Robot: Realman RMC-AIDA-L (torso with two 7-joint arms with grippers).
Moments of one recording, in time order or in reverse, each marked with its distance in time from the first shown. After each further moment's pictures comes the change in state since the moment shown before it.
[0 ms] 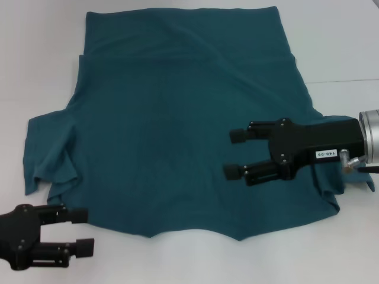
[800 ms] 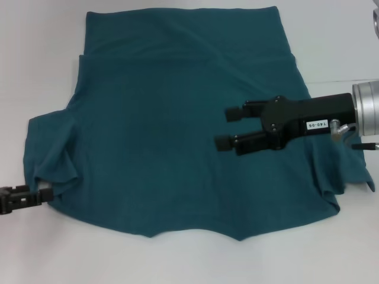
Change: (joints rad) left arm 0.039 -0.021 -0.009 0.104 0.058 -0.427 -0.350; right arm 0.059 -0.011 -0.005 -0.036 -0.006 0.043 0.174
